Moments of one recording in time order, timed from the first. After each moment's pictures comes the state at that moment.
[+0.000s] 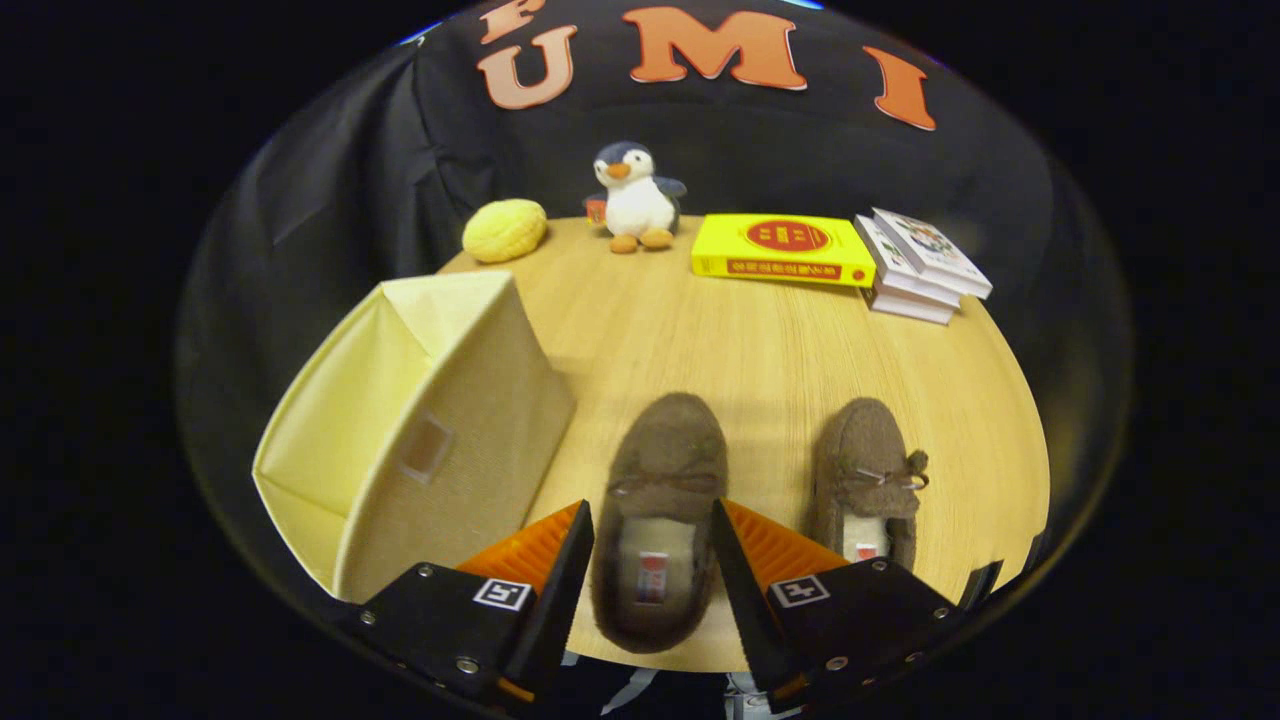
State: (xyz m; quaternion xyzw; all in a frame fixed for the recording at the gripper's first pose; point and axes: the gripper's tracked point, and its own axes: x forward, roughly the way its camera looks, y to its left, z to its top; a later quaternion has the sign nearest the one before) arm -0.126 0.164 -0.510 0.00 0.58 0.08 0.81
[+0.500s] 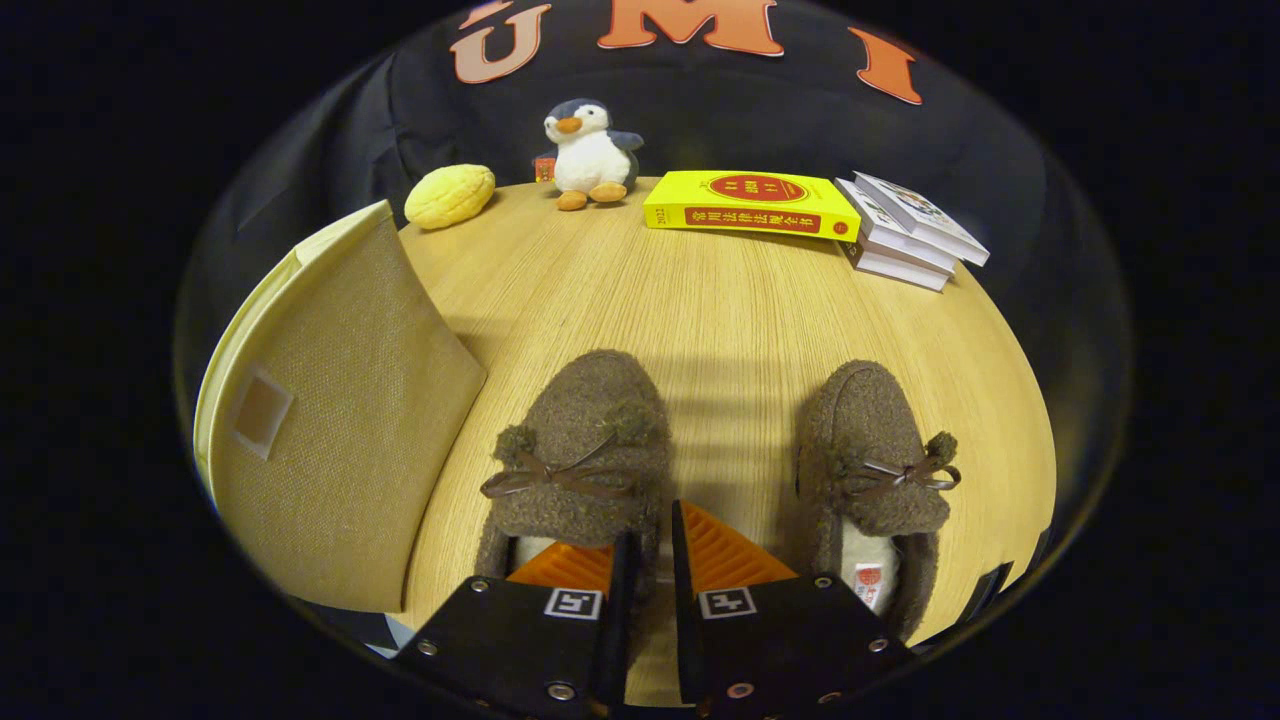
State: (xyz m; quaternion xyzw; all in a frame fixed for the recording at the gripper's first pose) arm -0.114 0.144 -0.573 -0.01 0.59 0.05 0.81
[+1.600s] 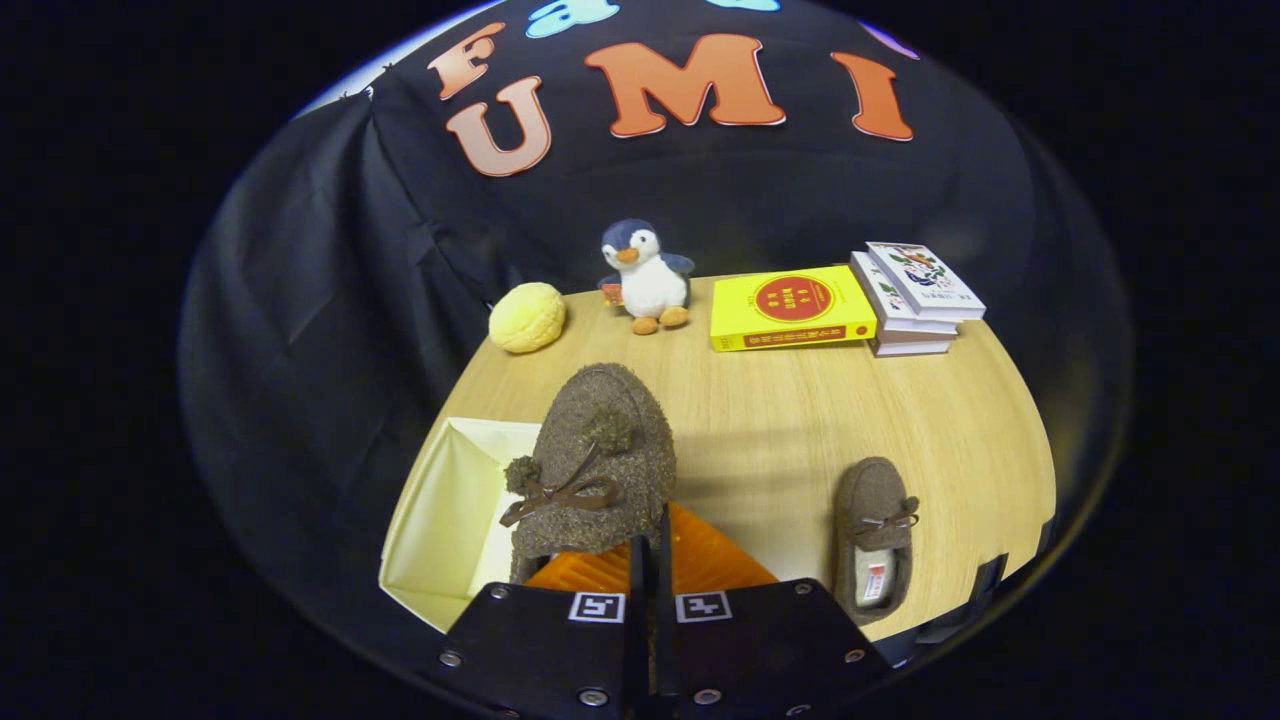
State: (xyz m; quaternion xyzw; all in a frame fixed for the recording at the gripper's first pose) arm -0.047 0.234 -0.387 0.11 0.54 0.09 0.83
